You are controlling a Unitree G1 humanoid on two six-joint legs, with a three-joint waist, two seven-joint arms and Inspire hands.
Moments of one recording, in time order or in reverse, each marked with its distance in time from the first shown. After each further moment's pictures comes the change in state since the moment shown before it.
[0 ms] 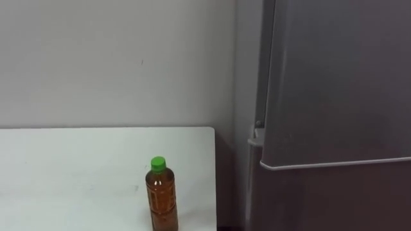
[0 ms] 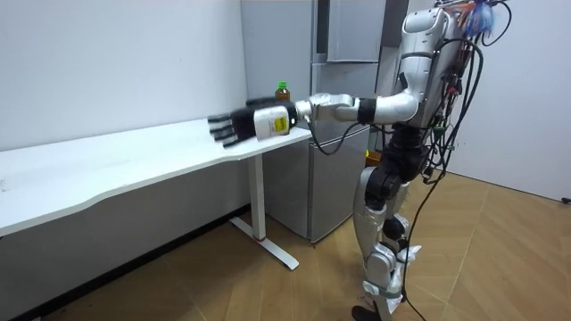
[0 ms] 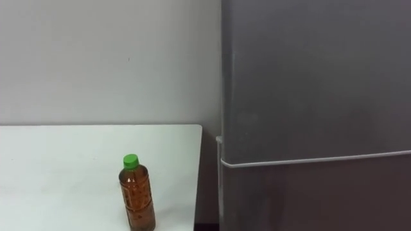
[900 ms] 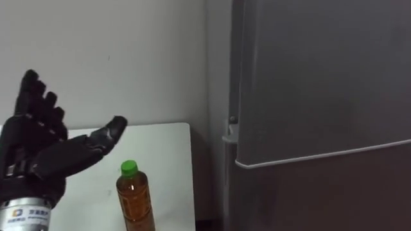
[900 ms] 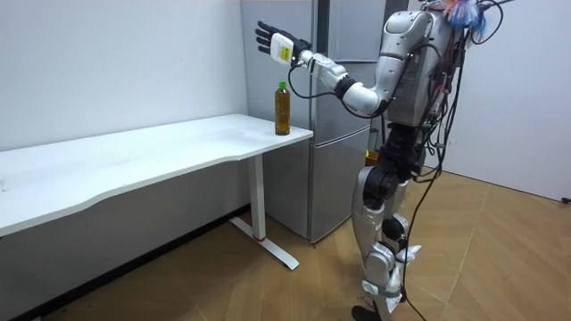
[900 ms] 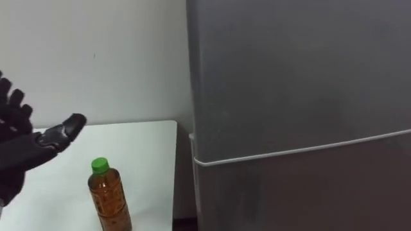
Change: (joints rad) left arm -0.253 -0.041 -0.333 -0.392 0.186 0.163 -0.430; right arm -0.066 0.020 0.029 0.012 -0.004 0.027 0.012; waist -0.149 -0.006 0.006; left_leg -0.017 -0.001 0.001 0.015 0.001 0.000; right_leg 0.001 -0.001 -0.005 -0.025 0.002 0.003
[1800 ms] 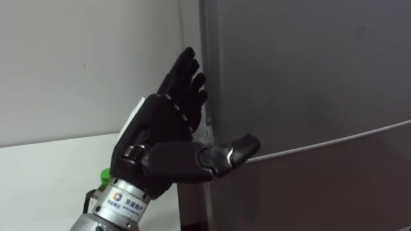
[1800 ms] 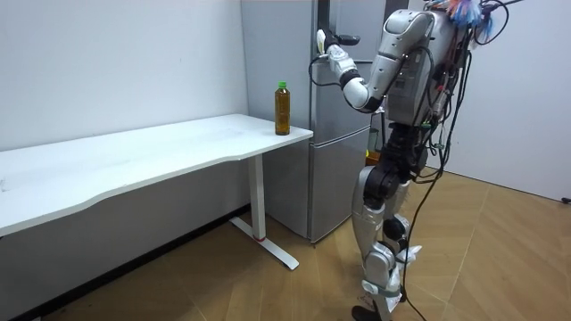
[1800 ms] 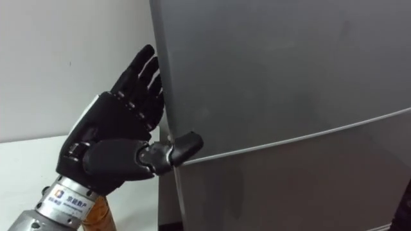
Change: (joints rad) left arm -0.105 -0.055 -0.241 -0.040 -0.150 0.124 -0.267; right arm -0.039 -0.013 0.073 0.001 -0.004 0.051 0.001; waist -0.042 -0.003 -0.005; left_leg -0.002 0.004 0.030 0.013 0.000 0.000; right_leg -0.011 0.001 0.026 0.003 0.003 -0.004
